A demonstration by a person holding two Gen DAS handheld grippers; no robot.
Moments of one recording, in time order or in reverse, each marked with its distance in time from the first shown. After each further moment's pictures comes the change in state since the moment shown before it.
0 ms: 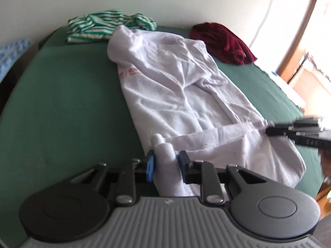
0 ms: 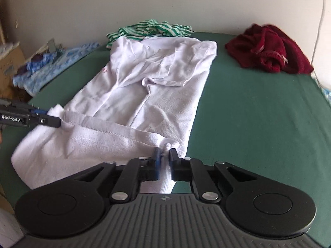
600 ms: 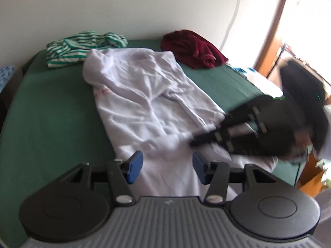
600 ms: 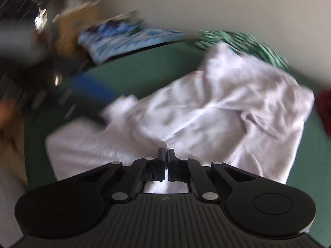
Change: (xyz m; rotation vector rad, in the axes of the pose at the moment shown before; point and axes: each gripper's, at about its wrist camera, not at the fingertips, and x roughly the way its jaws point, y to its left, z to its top) left arm -0.026 -0.037 0.000 0.128 -0.033 -0.096; right arm 0.057 0.060 0.039 -0.265 0.041 0.332
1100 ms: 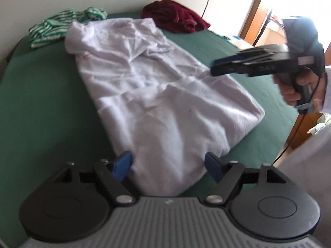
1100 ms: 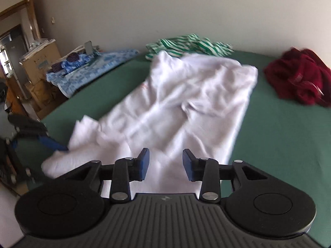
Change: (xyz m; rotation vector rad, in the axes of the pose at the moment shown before) left arm -0.010 -0.003 -0.036 0.056 0.169 -0.028; right arm -0.071 -0.021 -0.037 0.199 -0.054 -0.115
